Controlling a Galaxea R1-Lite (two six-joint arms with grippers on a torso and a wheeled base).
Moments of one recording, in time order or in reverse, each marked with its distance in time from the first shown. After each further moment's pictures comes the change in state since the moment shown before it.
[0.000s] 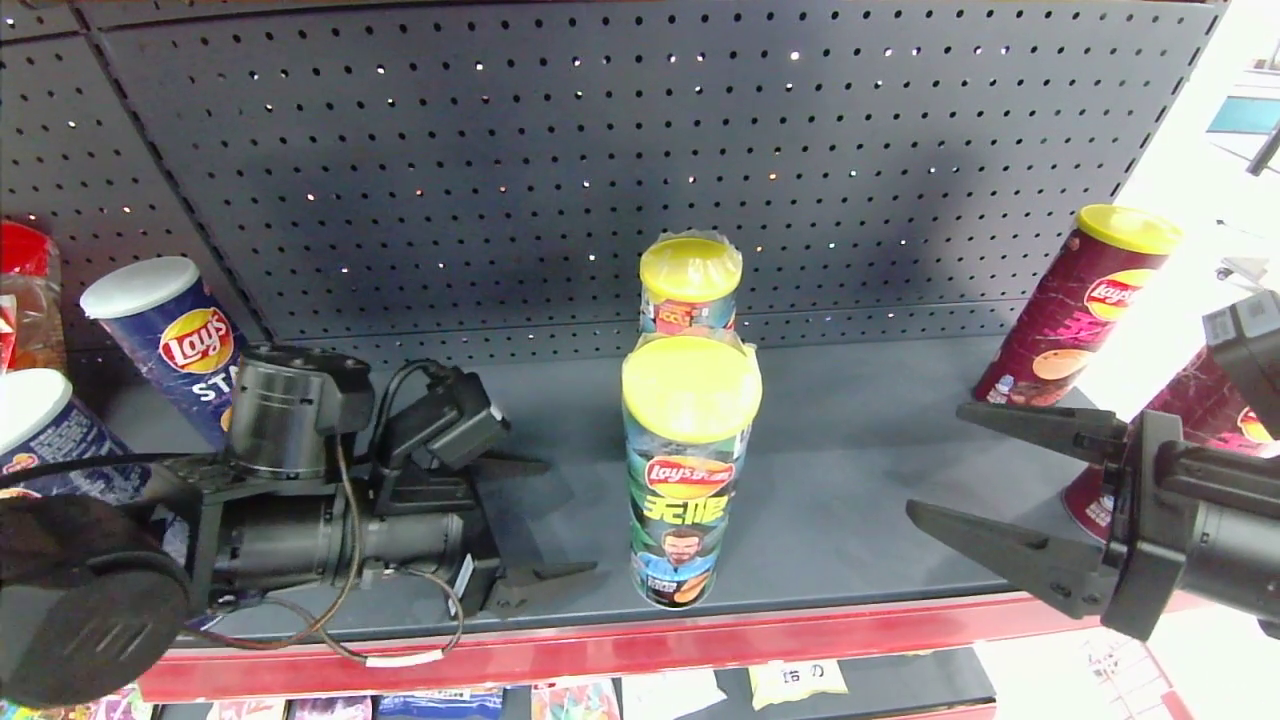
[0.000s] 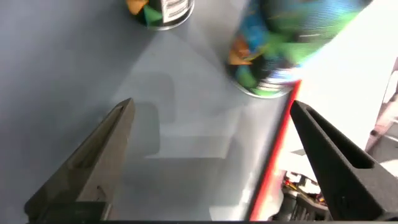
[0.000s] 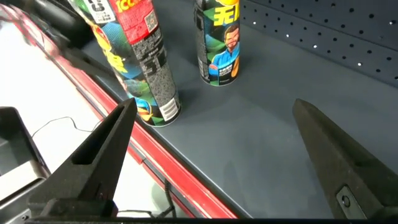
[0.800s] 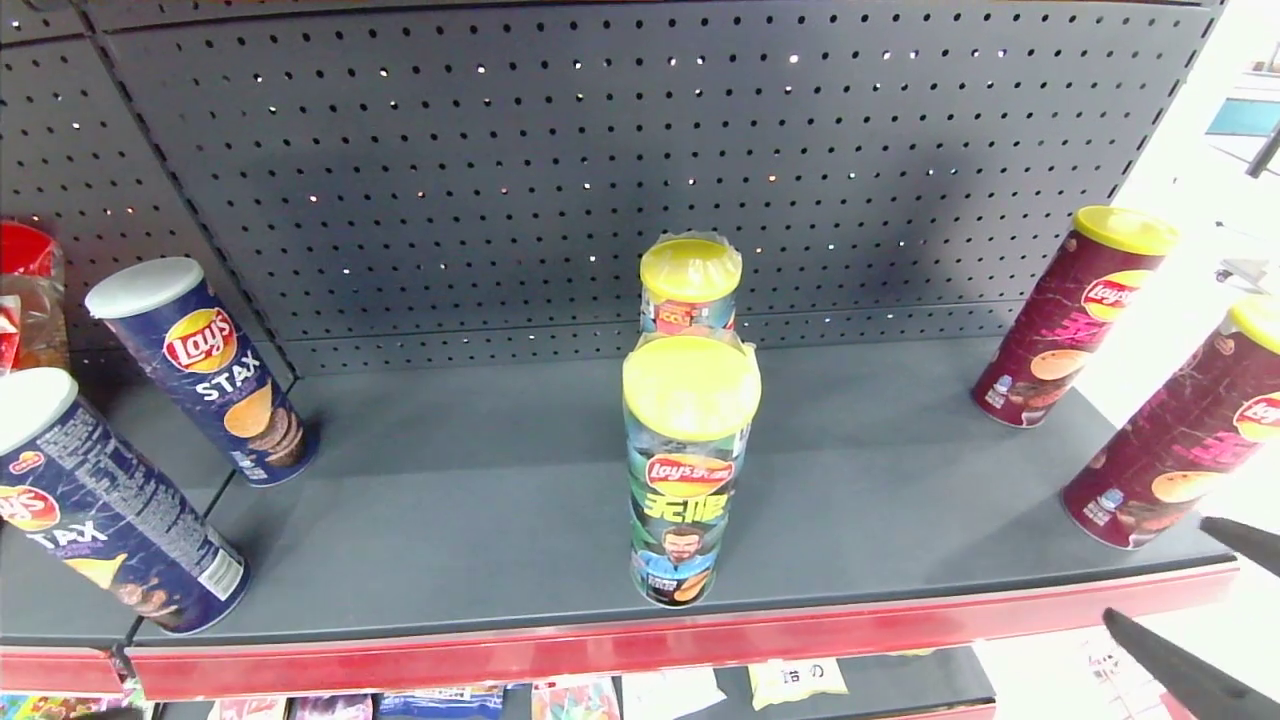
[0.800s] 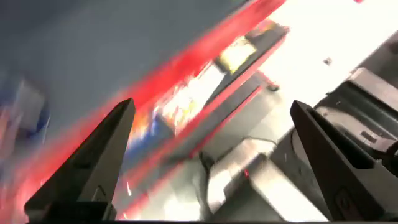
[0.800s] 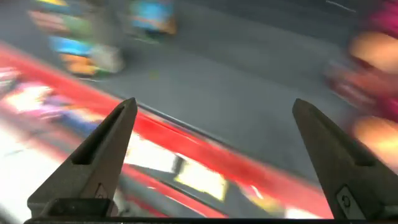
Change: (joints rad) left arm 0.077 -1.113 0.181 0.856 0.254 -0.239; right arm -0.061 -0.464 0.309 0.100 -0.358 -0.038
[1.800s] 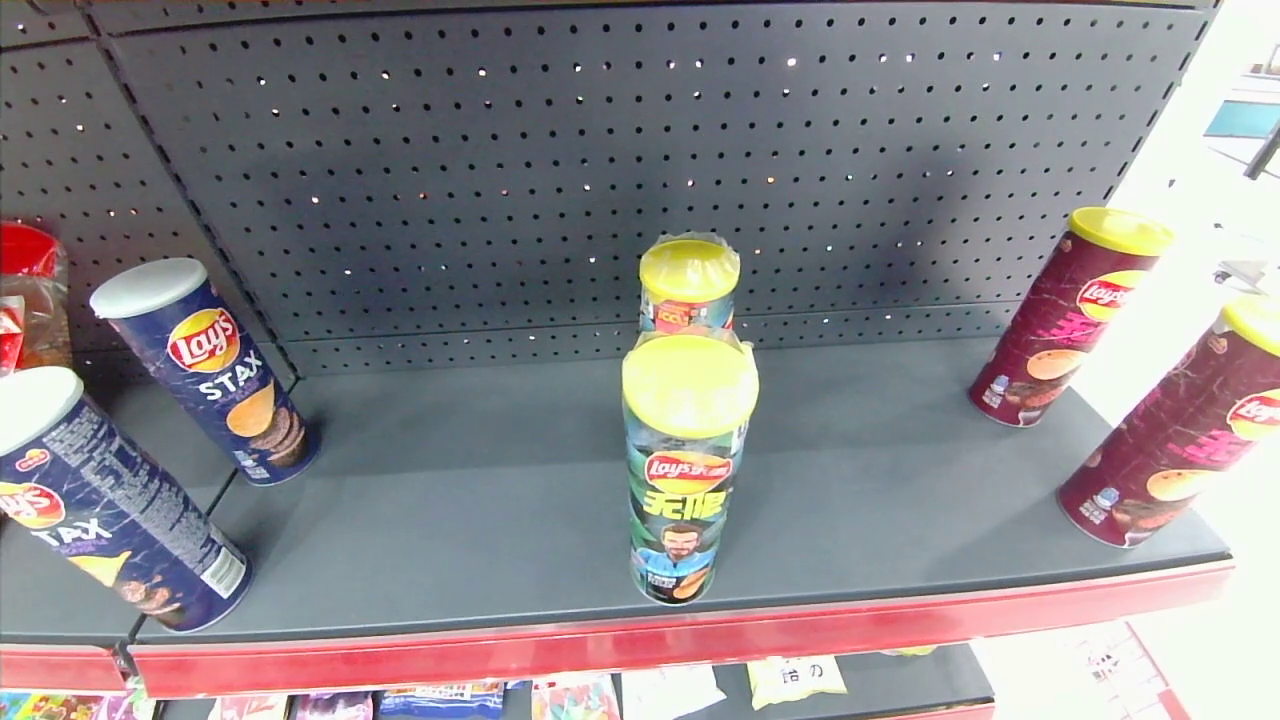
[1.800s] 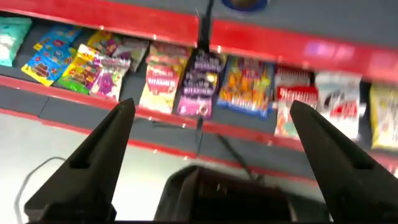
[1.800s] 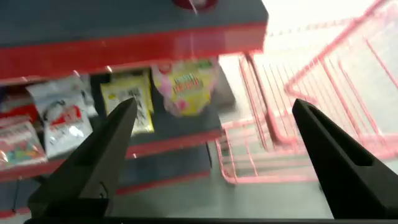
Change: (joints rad) left arm 0.471 -0.441 -0.072 0.447 0.430 -0.219; right arm -0.537 -0.582 -0.024 0.666 0.004 0.091
